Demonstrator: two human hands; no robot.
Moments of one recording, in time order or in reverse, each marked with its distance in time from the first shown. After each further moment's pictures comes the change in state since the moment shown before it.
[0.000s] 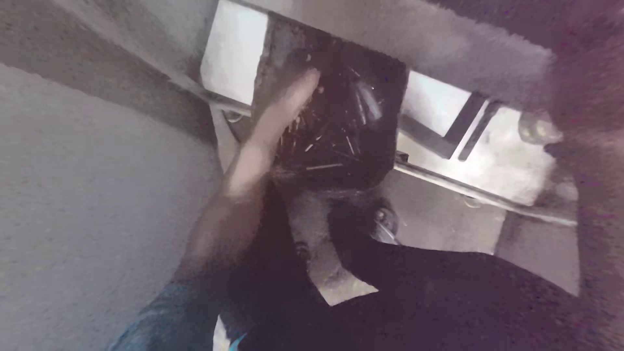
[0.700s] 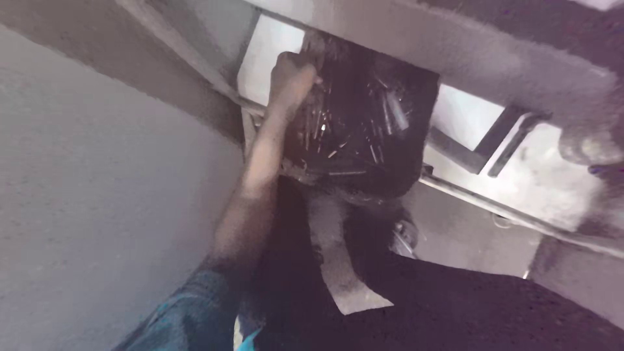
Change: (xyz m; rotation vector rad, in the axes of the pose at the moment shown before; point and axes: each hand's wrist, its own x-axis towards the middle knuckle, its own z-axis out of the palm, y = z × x) left_hand 0.039 -0.034 -0.050 0.051 0.165 -0.058; right_hand 0.002 0.173 0.046 -0.586 -0.007 -0.310
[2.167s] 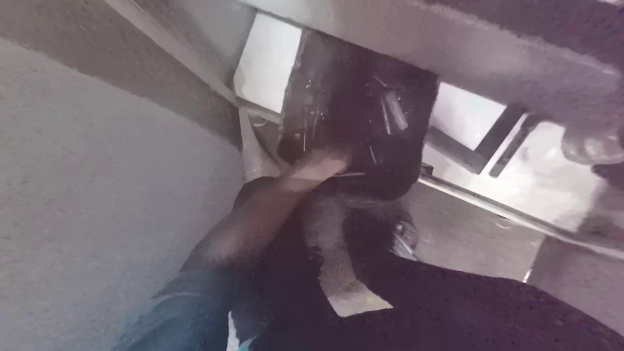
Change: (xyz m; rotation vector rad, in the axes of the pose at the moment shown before) left_hand -0.137 0.045 0.019 0.538 -0.349 0.291; right_hand -0.008 -0.001 0.011 -0.102 -0.167 -0.083
